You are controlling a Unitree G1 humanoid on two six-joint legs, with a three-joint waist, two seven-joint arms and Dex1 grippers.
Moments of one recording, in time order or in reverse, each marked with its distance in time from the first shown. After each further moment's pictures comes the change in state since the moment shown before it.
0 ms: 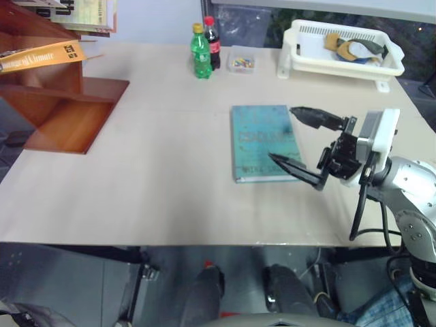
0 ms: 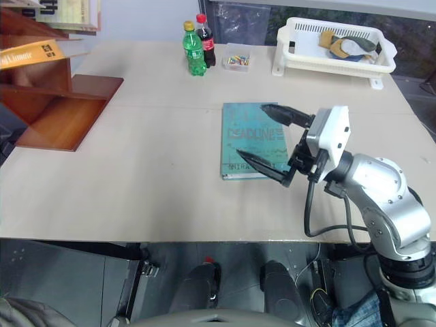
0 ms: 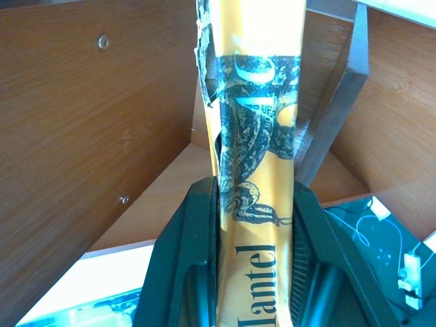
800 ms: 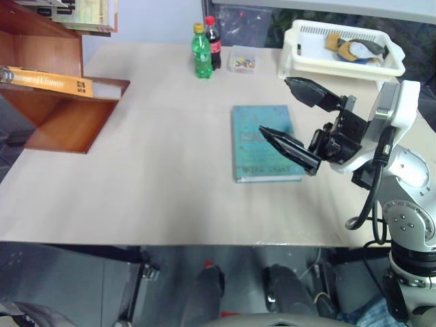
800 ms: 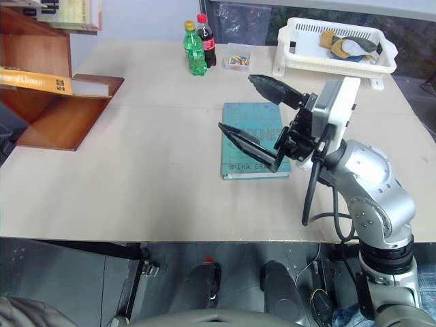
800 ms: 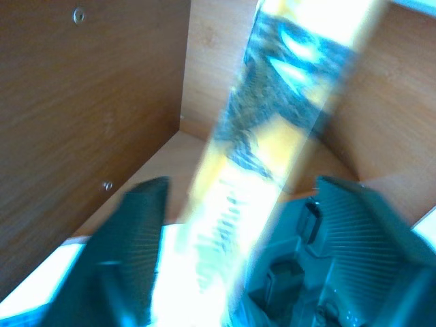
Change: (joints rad) left arm 0.036 0.012 0.007 0.001 0.001 0.013 0.031; right arm -0.069 0.082 0.002 0.000 0.075 0.034 -0.050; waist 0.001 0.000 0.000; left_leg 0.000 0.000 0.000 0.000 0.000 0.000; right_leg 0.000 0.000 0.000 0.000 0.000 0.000
